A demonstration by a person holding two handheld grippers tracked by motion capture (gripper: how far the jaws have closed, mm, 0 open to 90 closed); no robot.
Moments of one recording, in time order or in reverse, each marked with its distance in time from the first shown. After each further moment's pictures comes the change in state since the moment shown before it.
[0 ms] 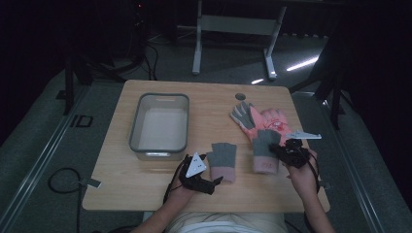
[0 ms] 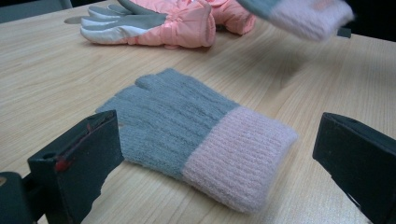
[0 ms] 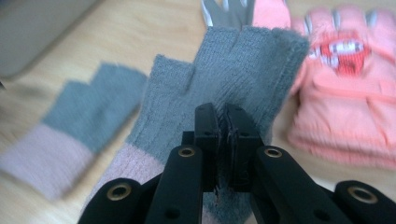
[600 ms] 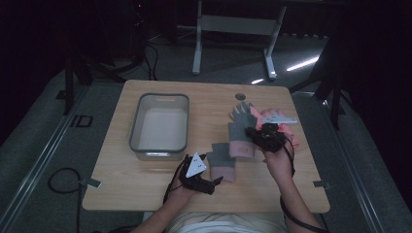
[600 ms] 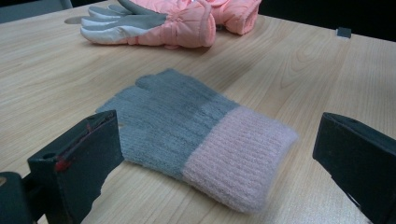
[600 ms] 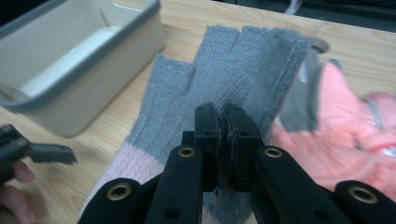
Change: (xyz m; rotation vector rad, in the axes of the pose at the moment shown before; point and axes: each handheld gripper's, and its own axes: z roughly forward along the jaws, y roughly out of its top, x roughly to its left) left arm 0.000 0.000 0.000 0.001 0.002 0.004; right arm 0.060 0.058 0.023 -0.093 0.073 -0.055
